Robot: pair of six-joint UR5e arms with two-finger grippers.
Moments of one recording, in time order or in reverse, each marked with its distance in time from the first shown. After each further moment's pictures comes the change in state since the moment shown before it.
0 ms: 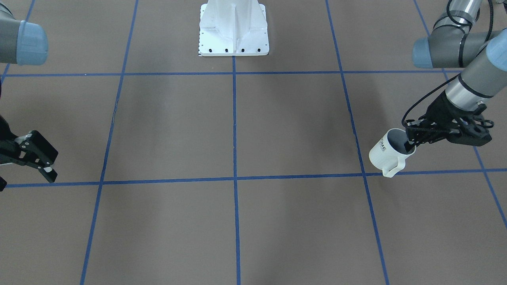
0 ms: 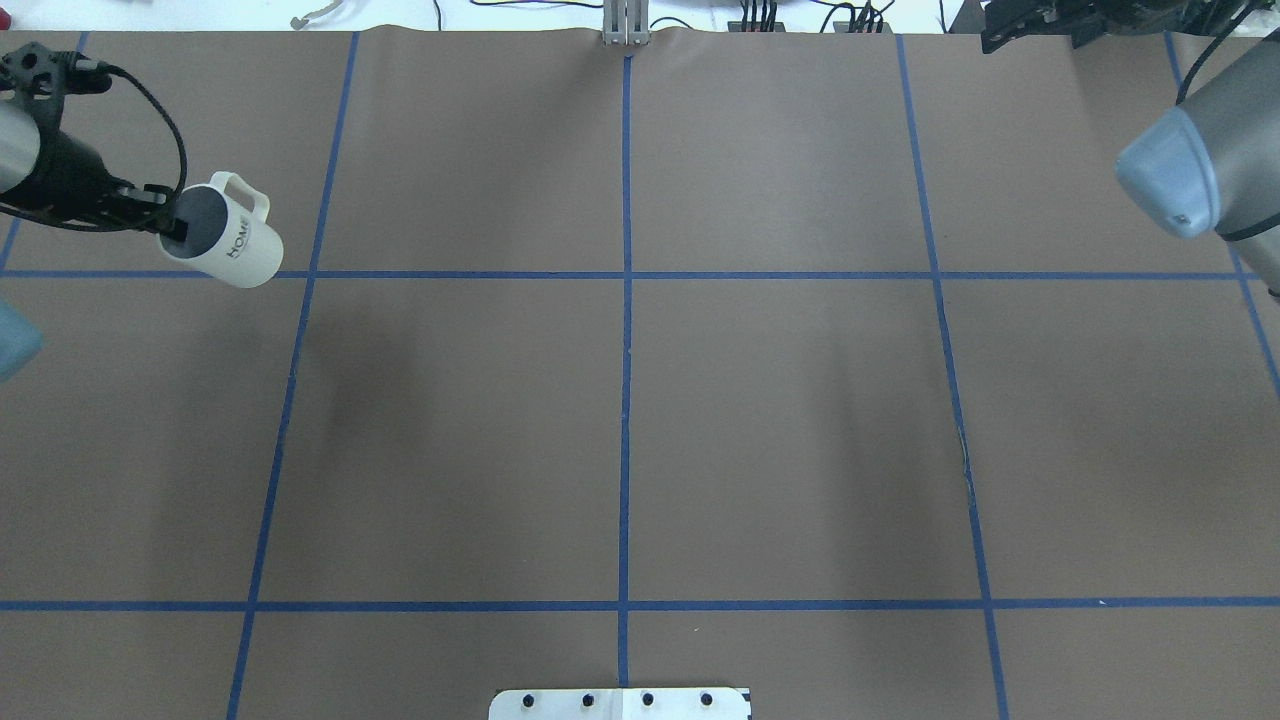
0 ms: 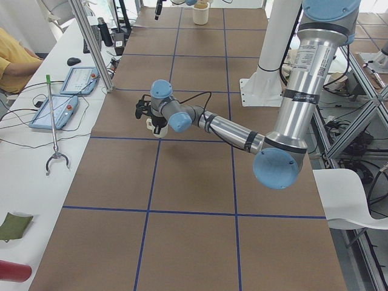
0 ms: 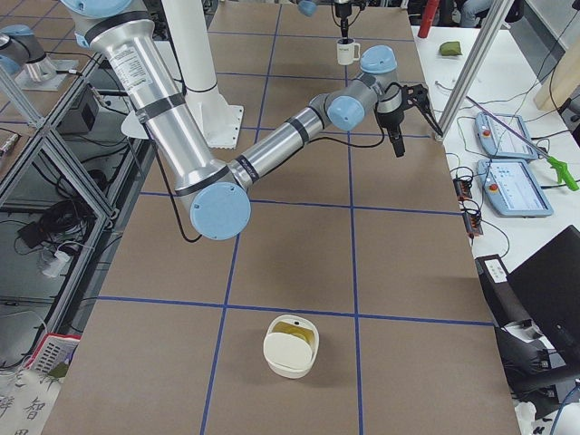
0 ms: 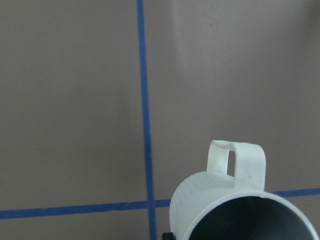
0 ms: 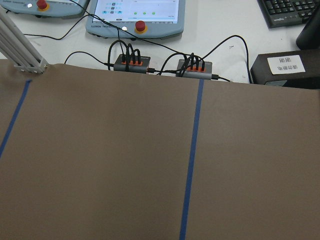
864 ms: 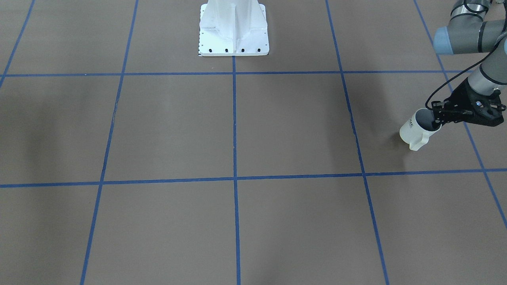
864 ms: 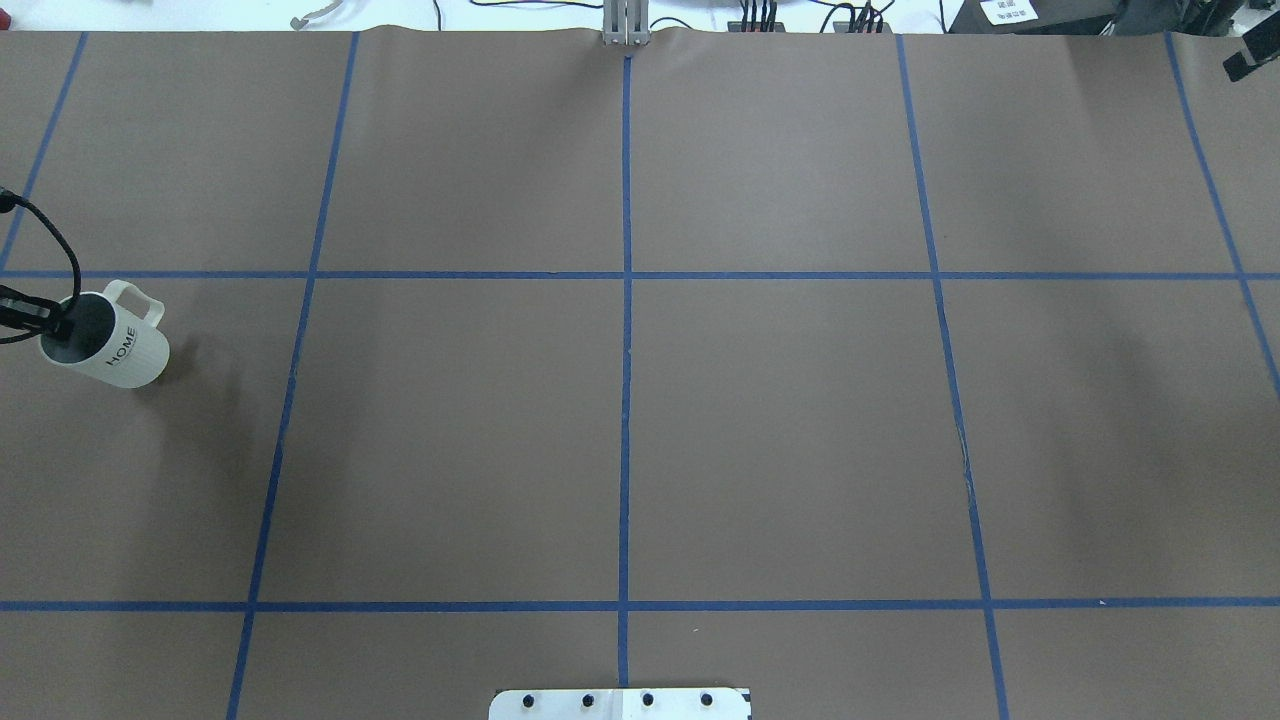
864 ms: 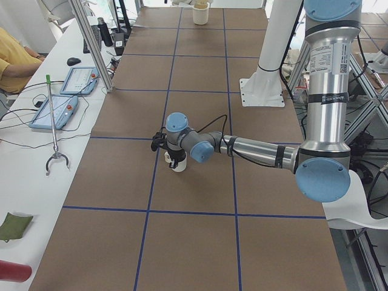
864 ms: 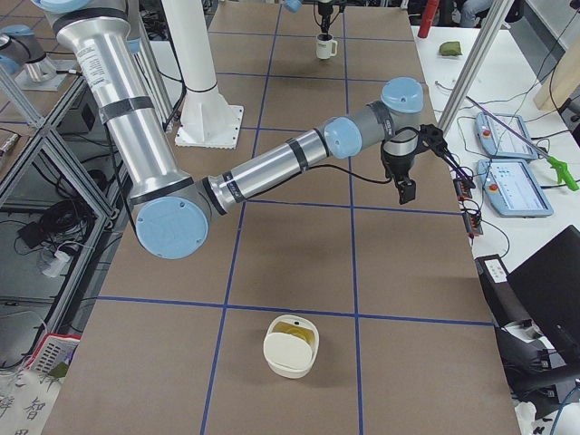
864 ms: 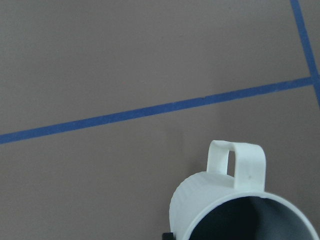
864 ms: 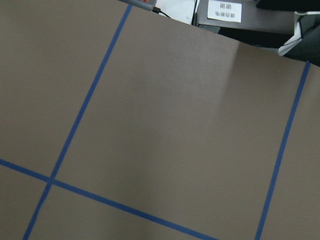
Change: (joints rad) left arm -0.003 0.210 -0.016 -0.022 0.006 0.212; right arm 0.256 -0.131 -0.047 -0.245 0.184 -0.631
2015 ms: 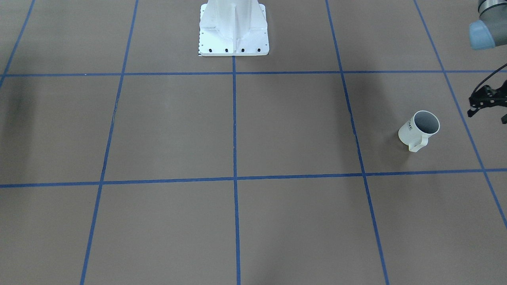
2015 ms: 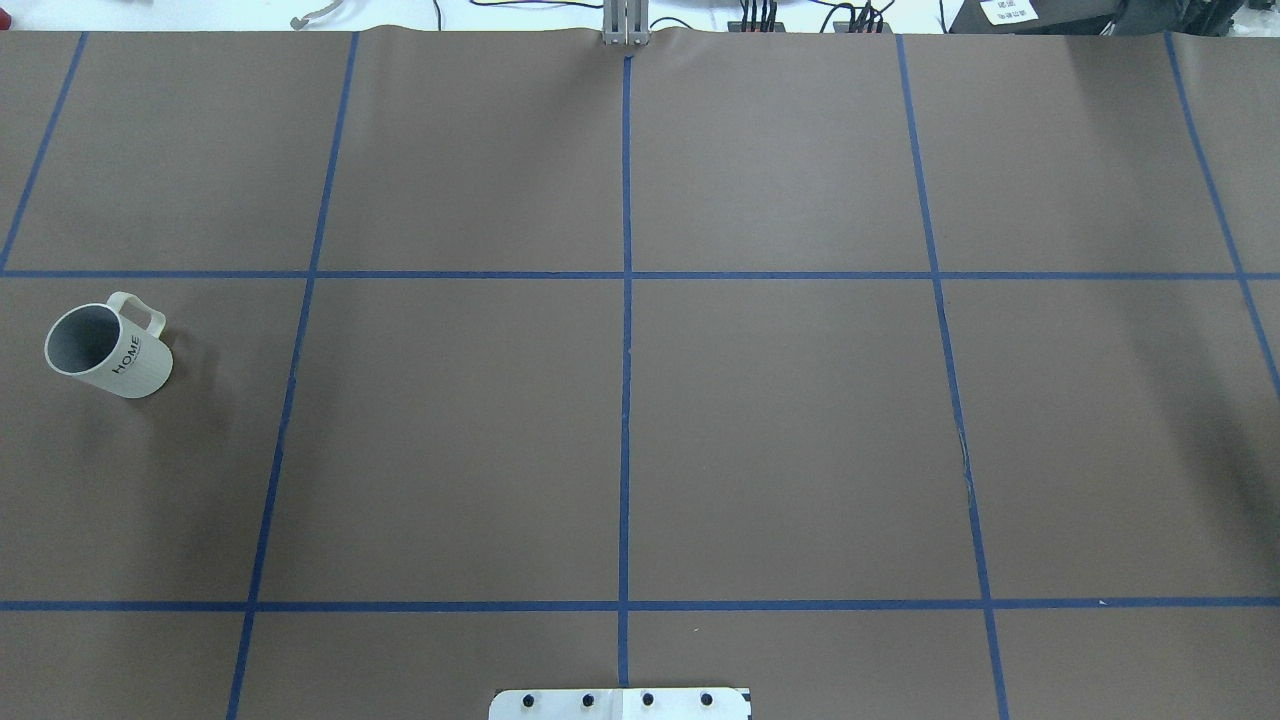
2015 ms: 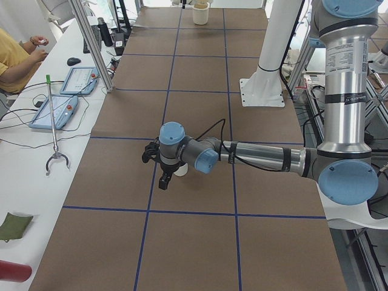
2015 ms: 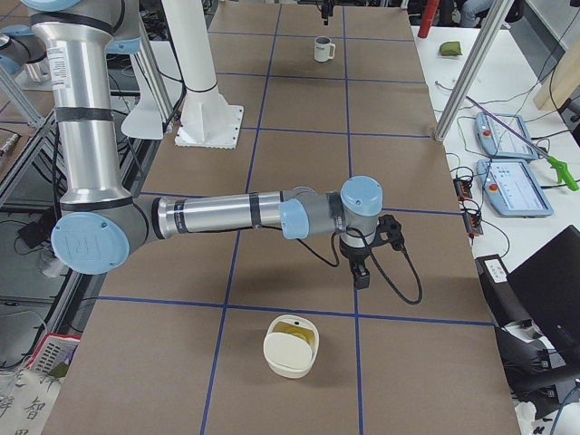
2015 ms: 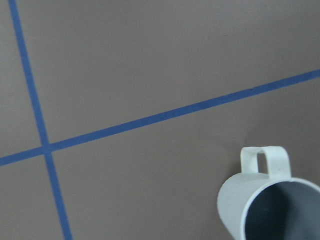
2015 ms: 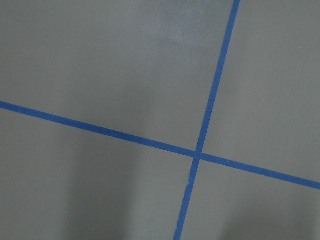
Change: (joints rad) left arm -0.284 0.035 0.003 0.180 -0.054 0.457; right arm 0.039 -0.289 -0.063 0.164 -0.007 -0.058
